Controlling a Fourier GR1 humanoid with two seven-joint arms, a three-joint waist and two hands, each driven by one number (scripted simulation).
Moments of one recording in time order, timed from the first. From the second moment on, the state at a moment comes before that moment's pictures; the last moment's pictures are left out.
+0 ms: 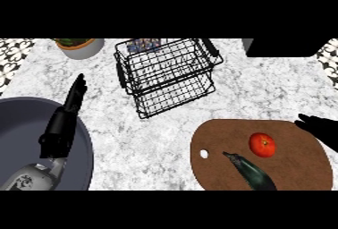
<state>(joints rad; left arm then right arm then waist) -0.19 0.53 -0.42 -1.58 0.21 0.51 -0.03 0.08 -1.00 0.03 -2.21 0.12 0.54 0.40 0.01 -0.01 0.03</state>
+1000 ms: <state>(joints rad) -0.20 0.54 -0.44 -1.59 0.22 0.53 -0.01 0.05 -0.87 0.12 -2.01 0.40 0.48 0.29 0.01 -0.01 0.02</state>
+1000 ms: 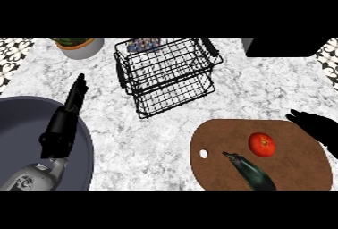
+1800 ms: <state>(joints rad) -0.21 0.54 -0.45 -1.58 0.24 0.54 -0.01 0.02 -0.76 0.20 -1.89 0.50 0.46 0.18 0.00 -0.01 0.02</state>
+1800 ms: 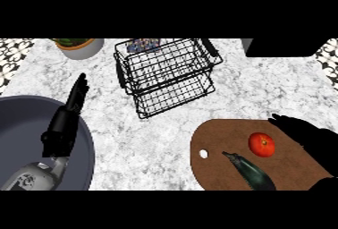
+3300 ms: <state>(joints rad) -0.22 0.54 -0.45 -1.56 0.26 0.54 -0.04 -0.09 -0.55 0.29 -1.65 0.64 0.42 0.16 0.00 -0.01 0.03</state>
